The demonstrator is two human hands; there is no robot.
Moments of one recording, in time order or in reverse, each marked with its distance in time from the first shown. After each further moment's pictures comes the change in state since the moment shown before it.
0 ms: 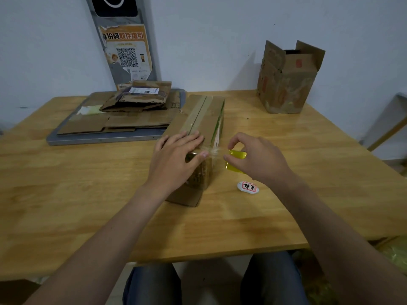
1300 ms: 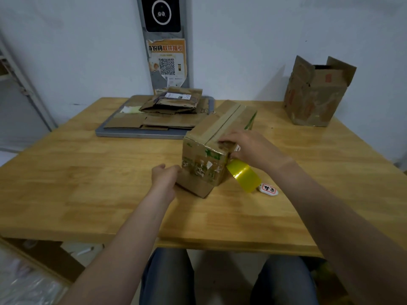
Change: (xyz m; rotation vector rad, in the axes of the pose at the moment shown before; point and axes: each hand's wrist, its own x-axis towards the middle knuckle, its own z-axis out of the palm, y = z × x) left_hand -0.055 -0.039 -0.010 -1.126 0.282 -1.266; right_hand 0.047 -0.038 0.019 0.007 -0.133 -0.458
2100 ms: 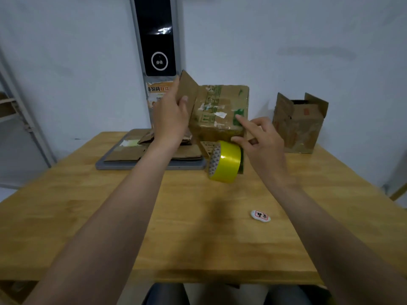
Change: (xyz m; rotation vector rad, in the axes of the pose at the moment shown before) left_hand -0.072 0.190 0.047 0.433 0.091 1.238; right_hand -0.010 -0.023 -0.067 0.113 0.821 0.029
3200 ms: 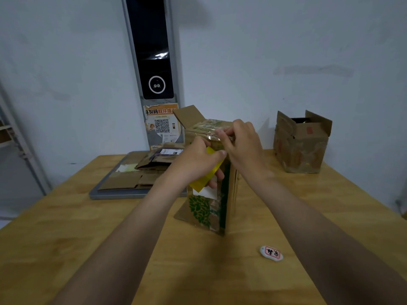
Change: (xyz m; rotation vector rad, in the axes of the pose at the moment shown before) left_hand -0.005 0.023 0.020 -0.137 -0.828 -0.265; right_hand 0.081 0.005 0.061 0.059 -0.046 0.126
